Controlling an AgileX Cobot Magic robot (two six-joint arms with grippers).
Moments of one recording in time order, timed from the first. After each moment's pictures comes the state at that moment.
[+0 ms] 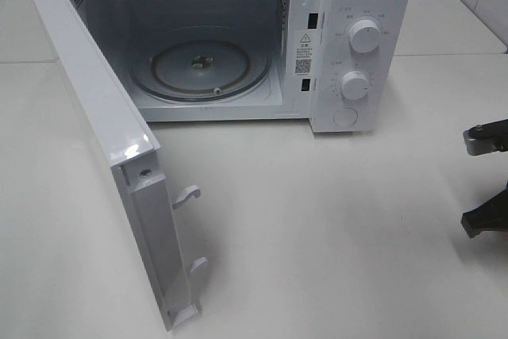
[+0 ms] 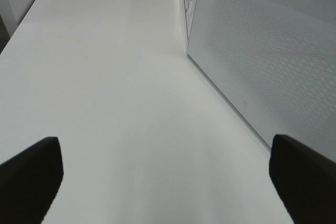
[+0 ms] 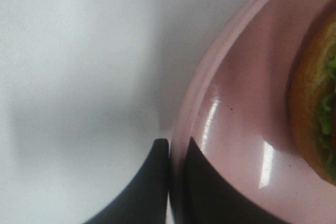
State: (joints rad) left arm 0.03 -0.01 -0.52 -0.10 1.07 -0.01; right arm 0.09 1.68 -0.65 -0.52 0.54 0.38
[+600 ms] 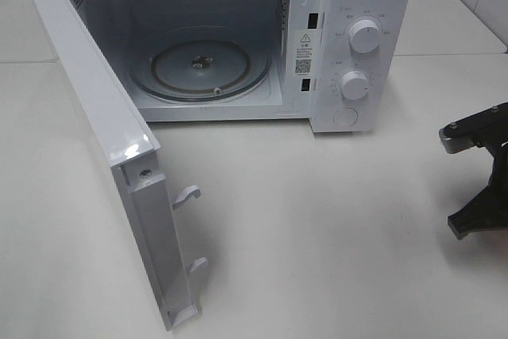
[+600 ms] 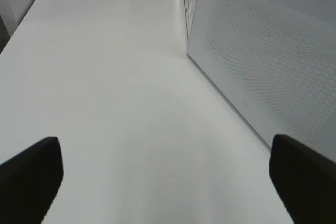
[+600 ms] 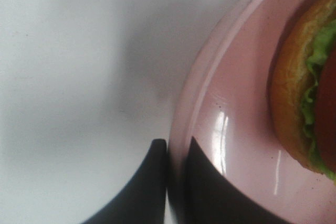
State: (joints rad) left arm 0.03 -0.01 -0.52 -0.10 1.07 -0.01; right arm 0.26 1.63 -0.65 -0.69 0.64 0.57
